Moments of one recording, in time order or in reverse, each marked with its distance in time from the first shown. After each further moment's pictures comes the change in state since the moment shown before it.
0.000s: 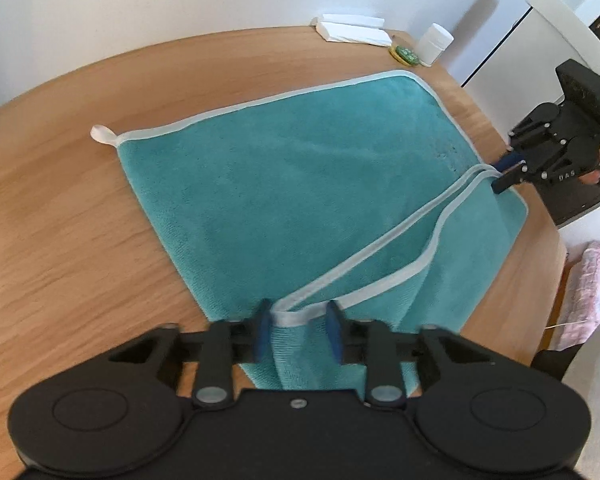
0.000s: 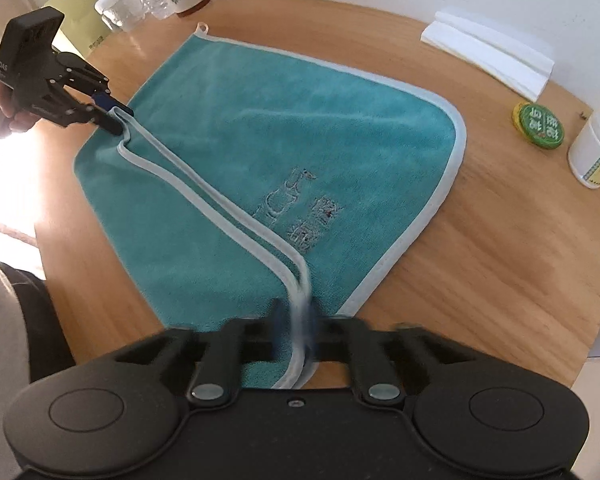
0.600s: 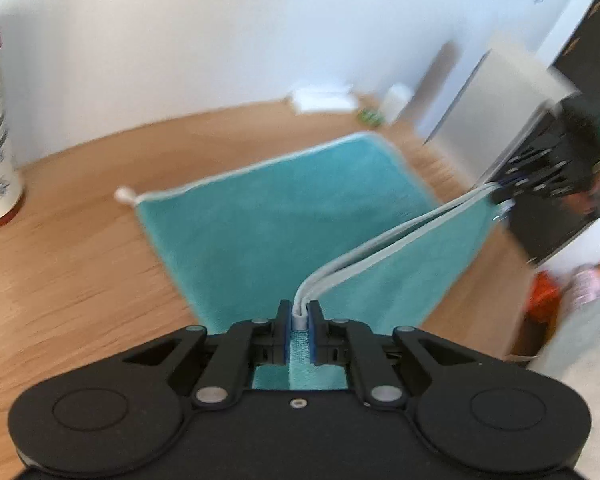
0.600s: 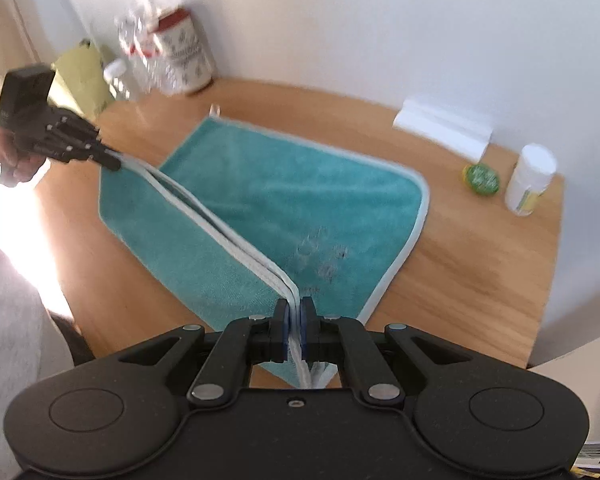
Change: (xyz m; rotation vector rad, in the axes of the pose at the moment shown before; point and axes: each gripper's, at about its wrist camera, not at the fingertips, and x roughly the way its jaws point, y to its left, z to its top) left arm -0.074 -0.019 -0.021 -0.015 -0.251 -0.030; right arm -0.083 0.049 -0.036 0.054 -0.279 -0.100
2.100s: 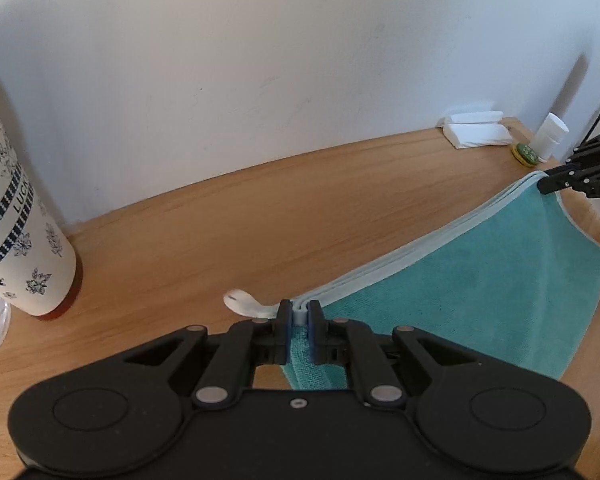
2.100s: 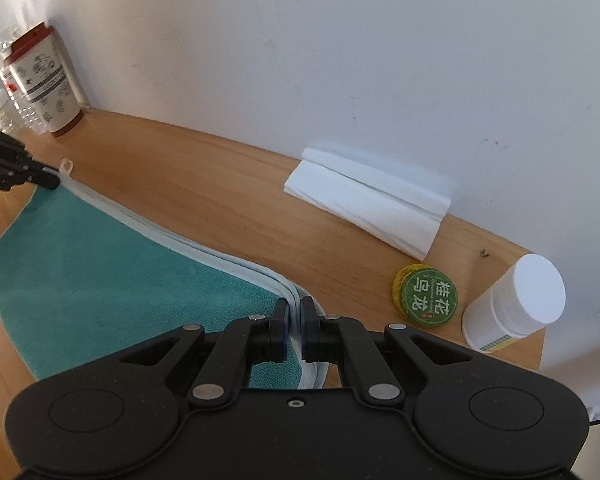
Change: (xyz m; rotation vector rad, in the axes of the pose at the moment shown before) left arm 0.097 0.069 0.077 -0.008 0.051 0.307; right arm 0.132 -0.075 0.101 0.013 0.017 -0.222
